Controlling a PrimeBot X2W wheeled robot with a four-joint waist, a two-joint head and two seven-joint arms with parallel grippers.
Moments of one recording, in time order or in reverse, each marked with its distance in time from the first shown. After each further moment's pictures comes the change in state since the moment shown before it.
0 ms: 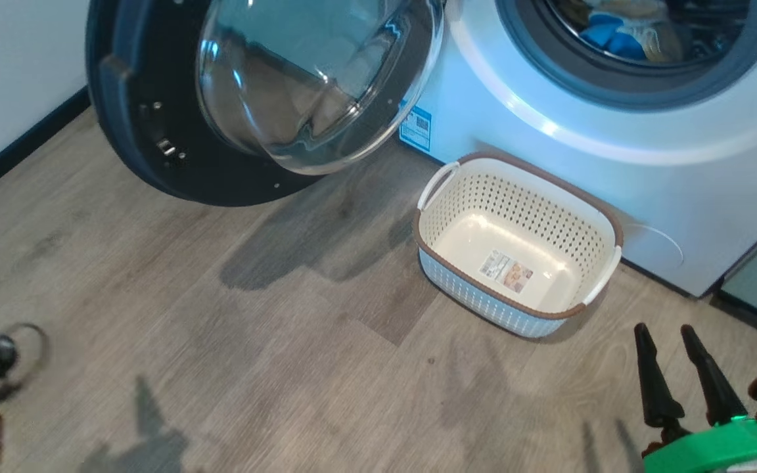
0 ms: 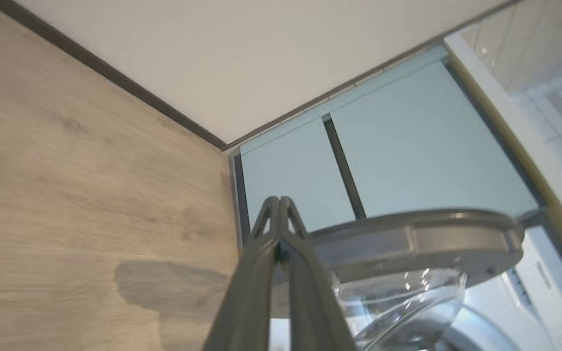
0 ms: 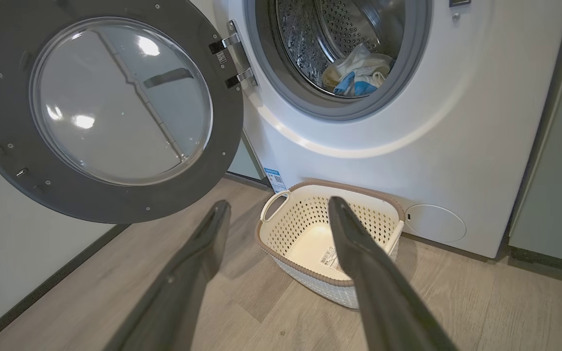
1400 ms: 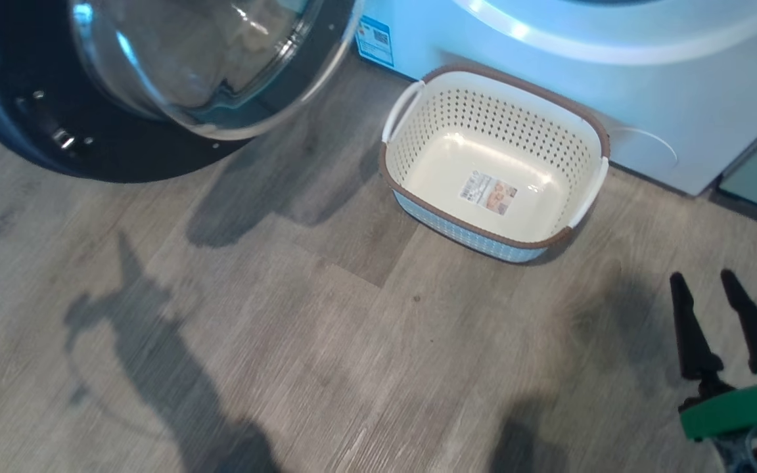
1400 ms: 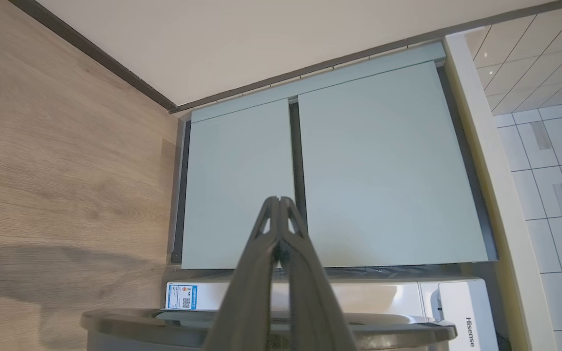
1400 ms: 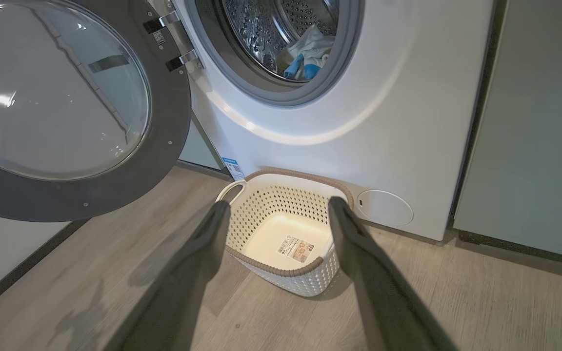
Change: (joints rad) left arm -0.681 0.272 0.042 0.566 -0.238 0.036 0.372; right arm -0.093 -0.103 0.001 -0.027 0.000 0.000 0.000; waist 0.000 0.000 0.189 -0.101
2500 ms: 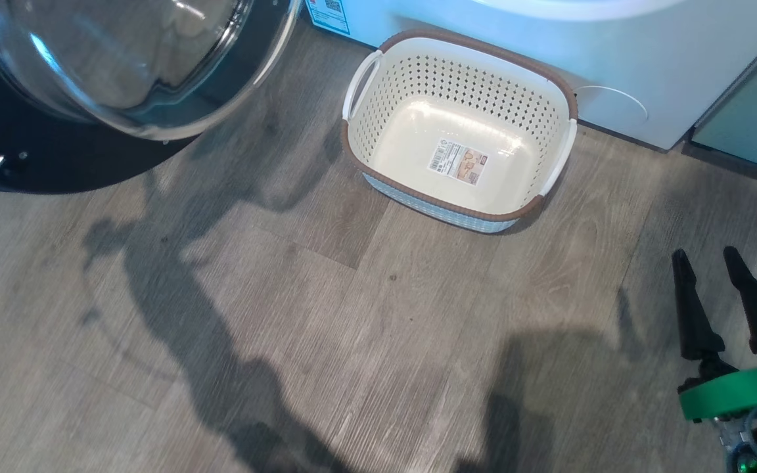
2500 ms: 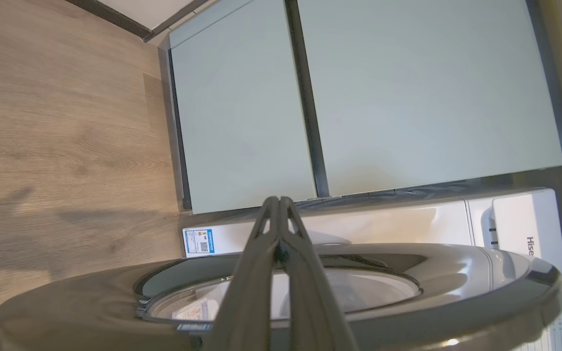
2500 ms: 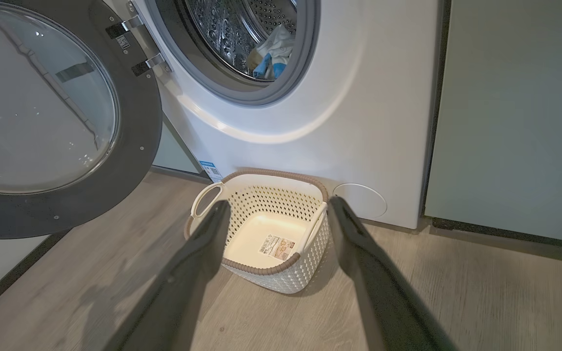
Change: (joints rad) left arm -0.181 -0.017 -0.144 0.088 0.098 -0.028 0.110; right arm -0.056 0.007 -0.002 -0.009 0.000 0.000 0.000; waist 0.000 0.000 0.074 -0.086
